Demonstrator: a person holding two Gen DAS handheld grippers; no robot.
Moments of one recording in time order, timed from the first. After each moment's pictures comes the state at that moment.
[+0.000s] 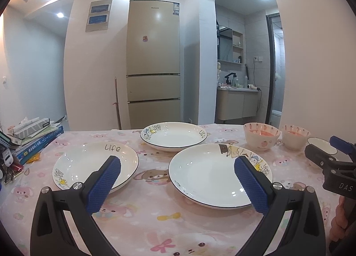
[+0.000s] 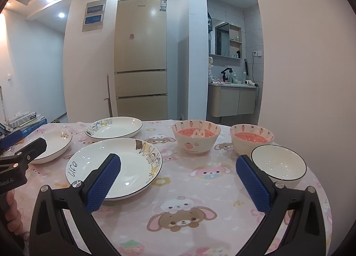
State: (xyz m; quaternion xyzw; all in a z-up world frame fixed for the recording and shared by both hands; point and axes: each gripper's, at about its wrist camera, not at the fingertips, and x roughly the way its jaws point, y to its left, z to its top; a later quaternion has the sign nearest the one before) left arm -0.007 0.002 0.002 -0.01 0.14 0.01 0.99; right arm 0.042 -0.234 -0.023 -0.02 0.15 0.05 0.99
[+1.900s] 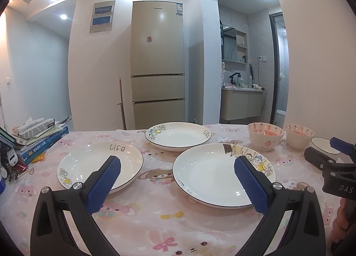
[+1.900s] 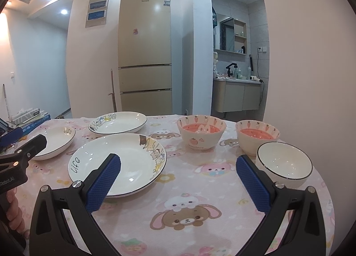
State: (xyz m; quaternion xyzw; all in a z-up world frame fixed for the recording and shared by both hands) left arm -0.008 0.004 0.003 -0.01 0.14 0.03 0.99; right arm 0.047 -0.233 -0.026 -0.02 0.16 0.06 0.98
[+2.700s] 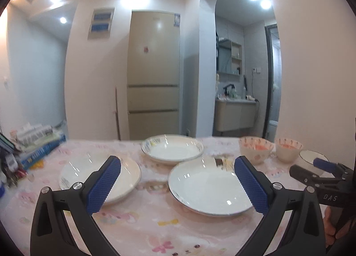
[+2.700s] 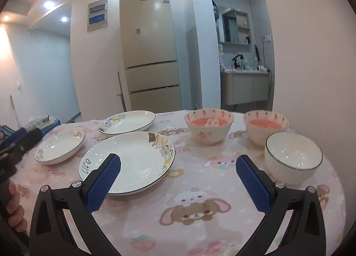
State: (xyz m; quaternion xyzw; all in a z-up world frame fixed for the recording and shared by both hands) left arm -0.032 0.002 0.031 -0.01 0.10 0.02 0.99; right arm 0.049 -0.248 -0.024 0.04 0.19 0.10 0.98
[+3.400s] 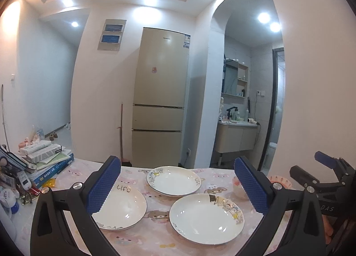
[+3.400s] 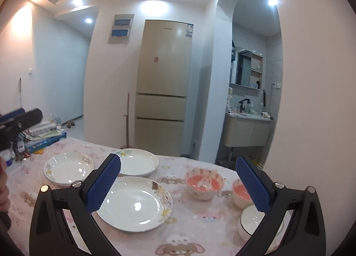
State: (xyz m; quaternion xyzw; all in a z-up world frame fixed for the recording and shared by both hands) left arm -0.052 0.019 0.124 -0.06 0.06 0.03 1.00; right arm 0.028 -0.218 0.095 -0.06 0.07 0.13 0.99
